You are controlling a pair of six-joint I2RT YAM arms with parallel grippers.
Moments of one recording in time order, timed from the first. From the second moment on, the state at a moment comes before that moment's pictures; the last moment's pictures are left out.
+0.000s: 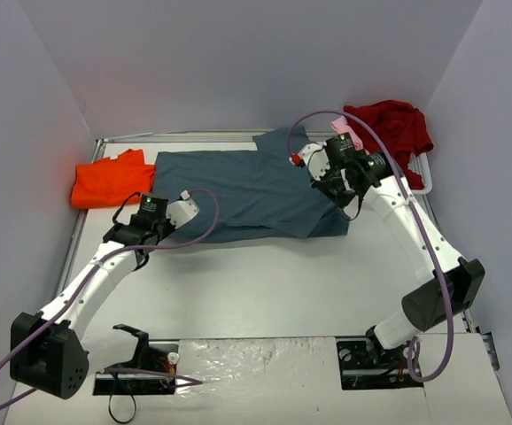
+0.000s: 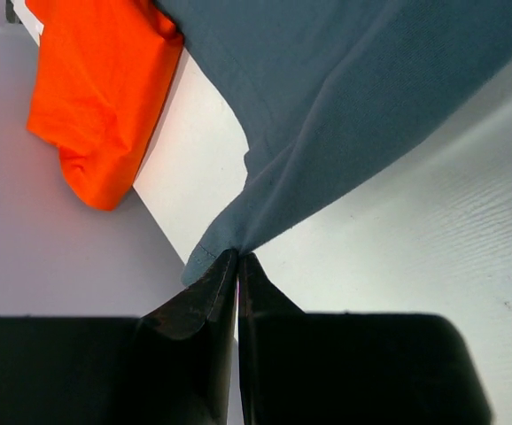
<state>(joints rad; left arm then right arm) -0.31 1.16 0.87 -0.55 -0.30 0.72 0.42 1.56 1.64 -1.11 0.11 -0.51</state>
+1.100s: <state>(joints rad) -0.31 1.17 0.68 -0.61 -0.23 0.82 0.43 1.37 1.27 -1.12 0.02 -0.46</state>
